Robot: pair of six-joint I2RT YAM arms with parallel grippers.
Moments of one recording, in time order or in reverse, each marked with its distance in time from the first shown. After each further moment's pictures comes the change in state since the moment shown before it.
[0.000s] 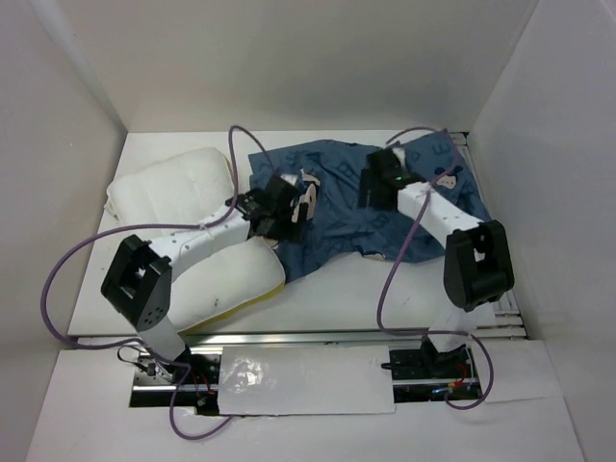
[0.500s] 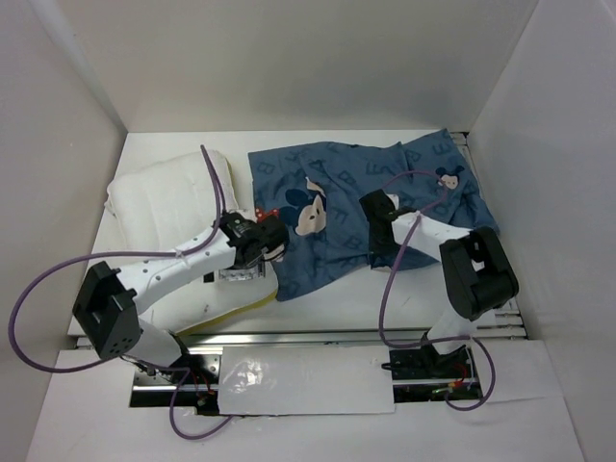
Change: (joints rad) left arm -0.159 -0.192 -0.098 -0.734 -0.393 -0.582; right arm 0.116 -0.026 -0.336 0.034 -0.041 0.064
